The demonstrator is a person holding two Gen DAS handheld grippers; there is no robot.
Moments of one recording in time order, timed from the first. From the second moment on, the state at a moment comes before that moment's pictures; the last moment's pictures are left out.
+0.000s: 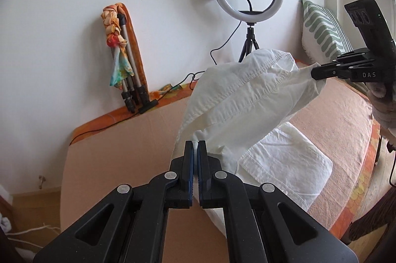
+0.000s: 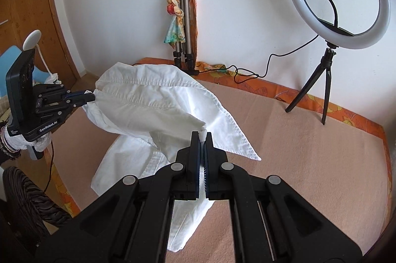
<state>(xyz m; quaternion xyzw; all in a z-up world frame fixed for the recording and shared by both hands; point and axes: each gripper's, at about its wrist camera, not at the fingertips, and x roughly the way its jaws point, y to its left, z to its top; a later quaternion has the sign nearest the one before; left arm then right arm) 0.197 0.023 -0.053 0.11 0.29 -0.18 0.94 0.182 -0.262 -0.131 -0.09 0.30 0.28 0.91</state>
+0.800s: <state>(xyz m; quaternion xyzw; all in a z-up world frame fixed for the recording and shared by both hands) 0.080 0.030 -0.116 0.18 0.37 -0.21 0.89 0.072 -0.305 -0.238 -0.11 0.38 0.25 0.88</state>
